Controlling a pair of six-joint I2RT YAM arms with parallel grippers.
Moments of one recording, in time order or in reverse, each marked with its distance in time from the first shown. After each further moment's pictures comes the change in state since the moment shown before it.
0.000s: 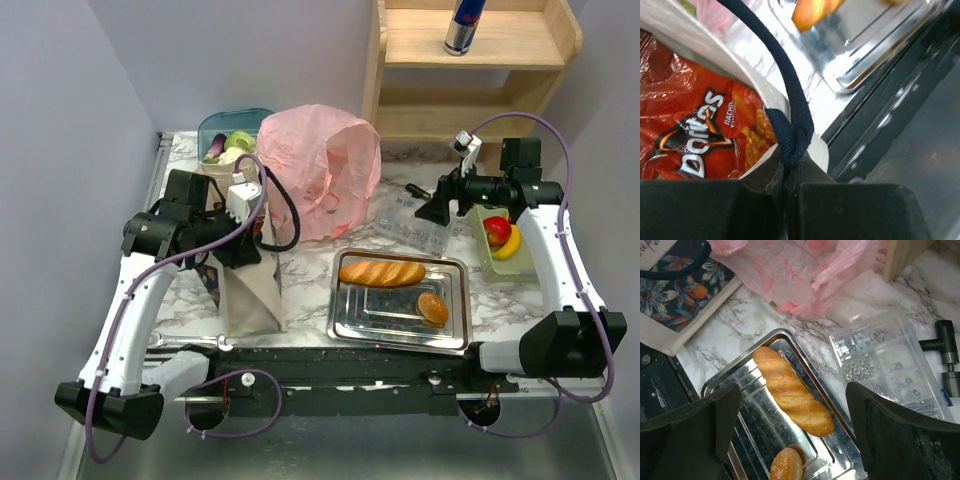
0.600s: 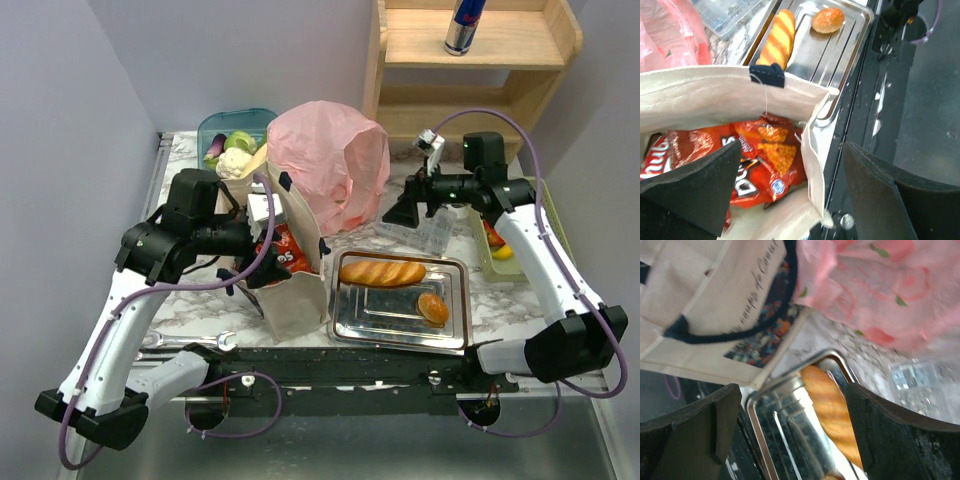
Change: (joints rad) left arm -0.222 -0.026 0.031 0.229 0.178 0.070; right arm 0.217 -0.014 0.013 0.065 0.042 0.203
